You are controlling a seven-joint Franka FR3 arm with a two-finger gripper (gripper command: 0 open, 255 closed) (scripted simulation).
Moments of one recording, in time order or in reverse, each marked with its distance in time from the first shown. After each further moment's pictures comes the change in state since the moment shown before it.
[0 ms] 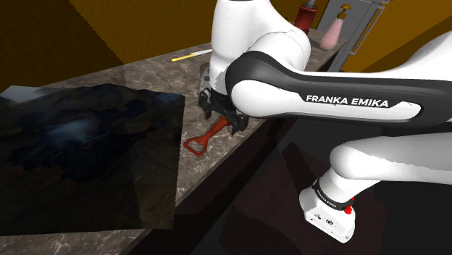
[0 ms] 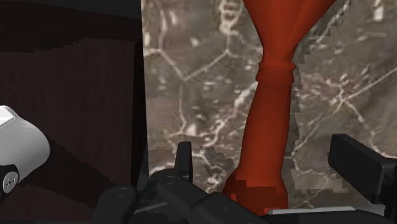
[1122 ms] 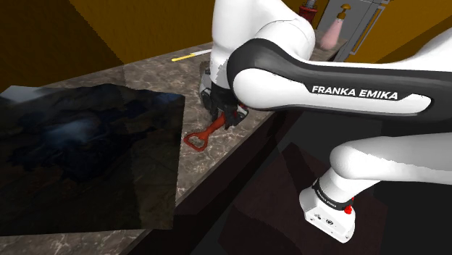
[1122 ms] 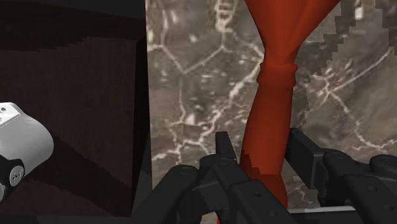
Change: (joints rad) arm 0.001 -0.003 -0.020 0.033 -0.010 -0.040 -0.001
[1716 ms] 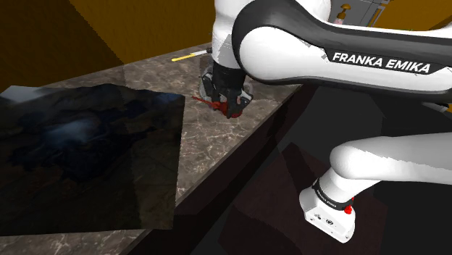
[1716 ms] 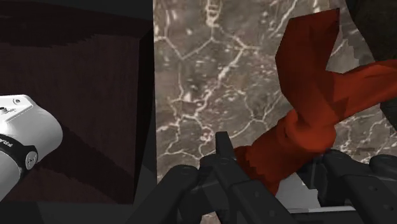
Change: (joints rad) arm -0.003 0.002 -0.048 0.104 -0.028 -0.108 -0.003
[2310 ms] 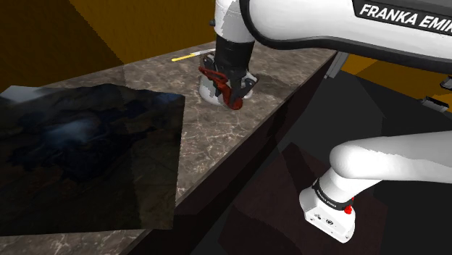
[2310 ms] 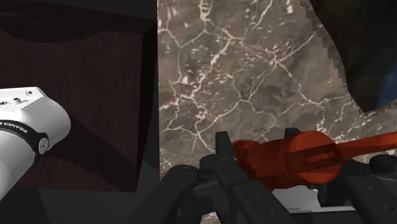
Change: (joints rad) arm -0.016 0.020 -0.036 0.122 -0.032 -0.109 -0.002
